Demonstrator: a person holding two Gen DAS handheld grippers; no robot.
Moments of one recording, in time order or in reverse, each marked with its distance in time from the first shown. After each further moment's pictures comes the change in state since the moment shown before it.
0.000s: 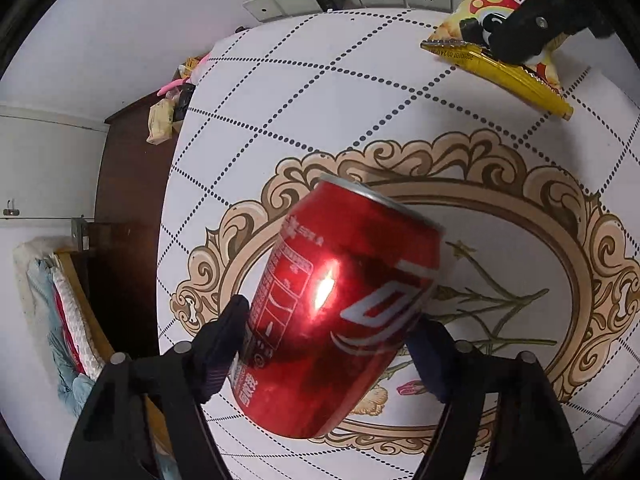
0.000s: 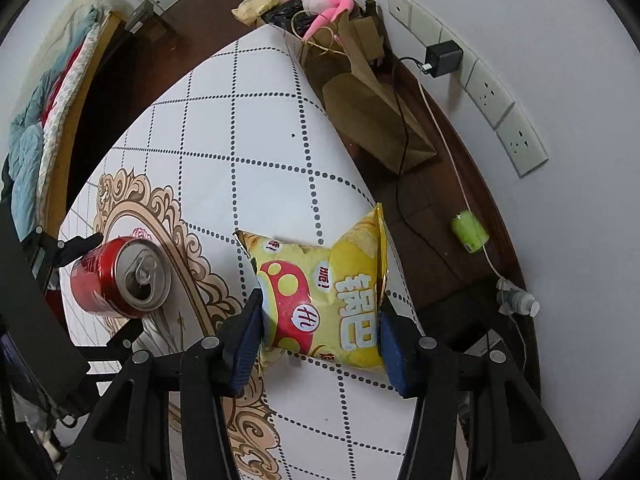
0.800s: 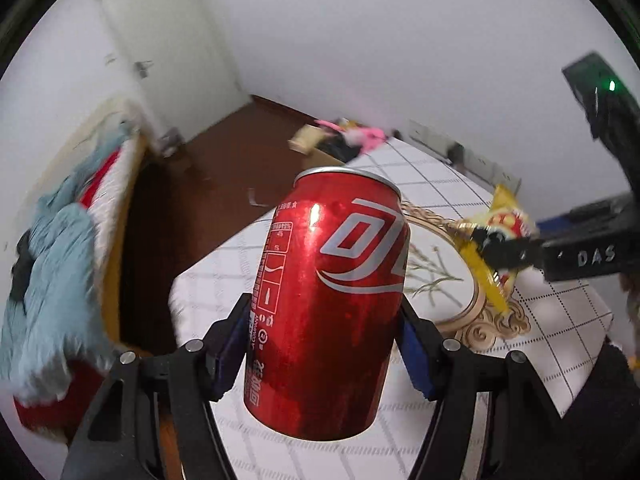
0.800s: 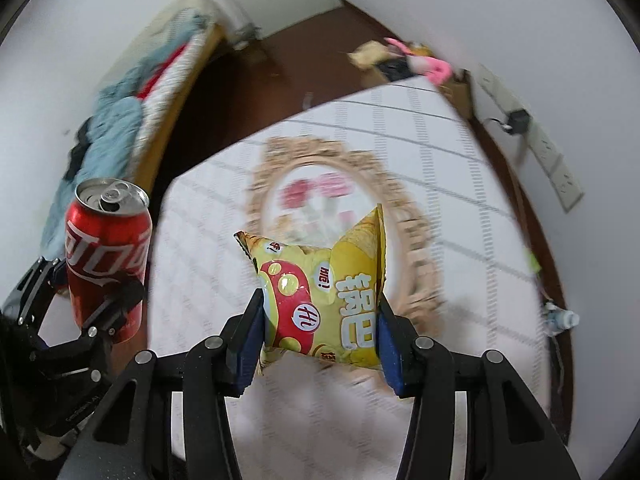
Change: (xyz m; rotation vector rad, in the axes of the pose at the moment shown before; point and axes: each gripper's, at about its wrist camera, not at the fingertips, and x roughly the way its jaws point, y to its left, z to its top) left arm -0.180 0.004 -0.219 -0.745 -0.406 0.090; right arm -0.101 0.130 -0.148 -0.207 -0.221 0.195
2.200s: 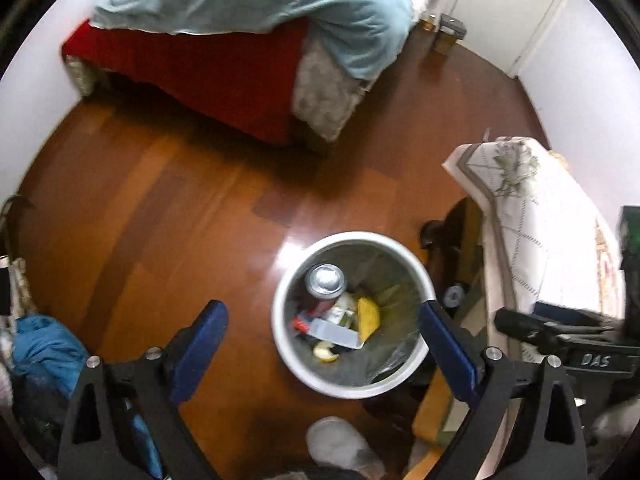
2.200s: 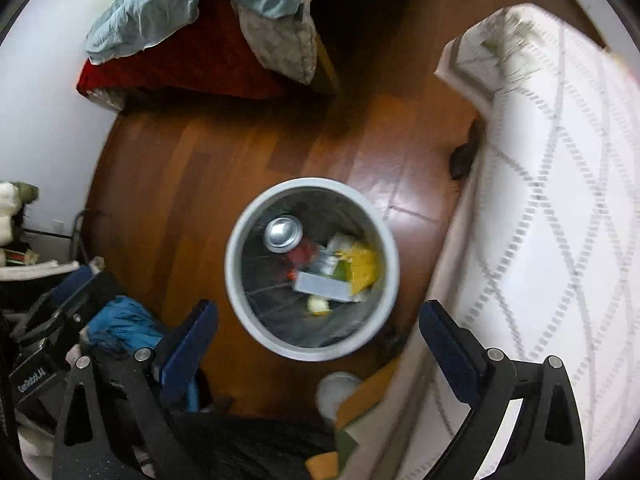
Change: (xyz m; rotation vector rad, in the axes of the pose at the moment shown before) left arm -0.034 0.293 -0.375 -1.022 0.325 0.211; right arm 0.253 0.411 -0.159 -0.504 0.427 0.038
